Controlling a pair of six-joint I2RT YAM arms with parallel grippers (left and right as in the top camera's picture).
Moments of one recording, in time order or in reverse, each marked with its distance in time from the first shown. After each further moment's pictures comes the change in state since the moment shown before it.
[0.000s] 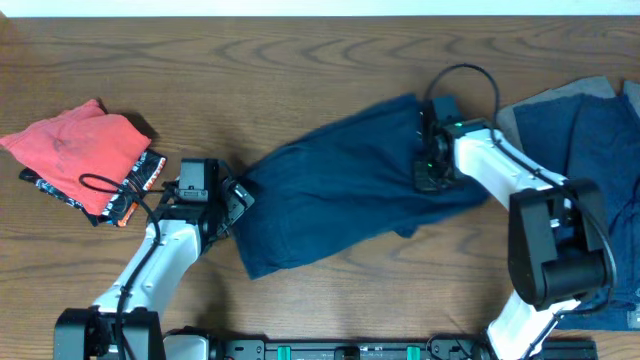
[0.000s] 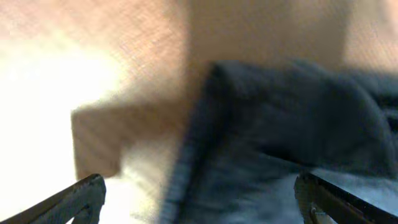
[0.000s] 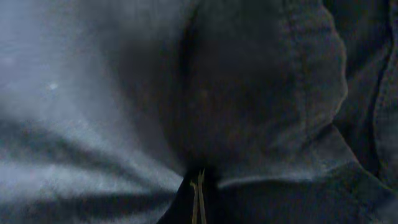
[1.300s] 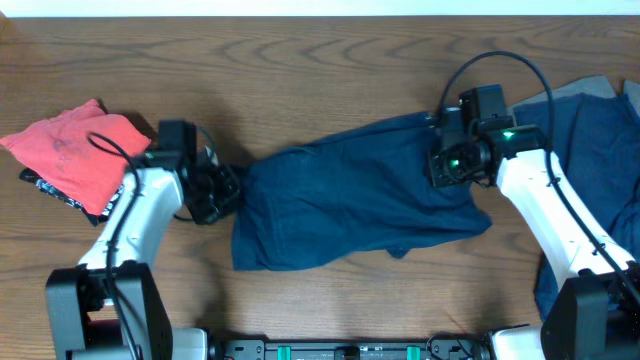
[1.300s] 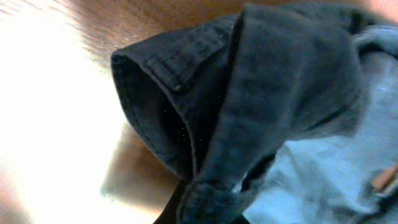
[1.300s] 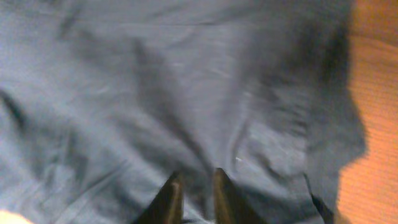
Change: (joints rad) left arm 0.110 0.179 0.377 -0.470 0.385 0.290; right arm -0.030 -0.318 -0.023 -0.027 -0.327 -0.262
